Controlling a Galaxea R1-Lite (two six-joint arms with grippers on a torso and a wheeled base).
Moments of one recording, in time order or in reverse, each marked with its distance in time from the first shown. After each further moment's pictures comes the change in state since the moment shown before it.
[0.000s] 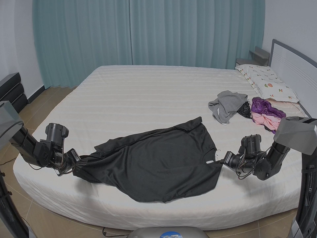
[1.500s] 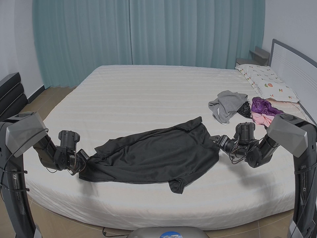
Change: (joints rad) left arm 0.014 0.306 -0.150 -0.228 -0.011 -0.112; right arm -0.023 0.123 -0.340 0.053 -0.014 0.050
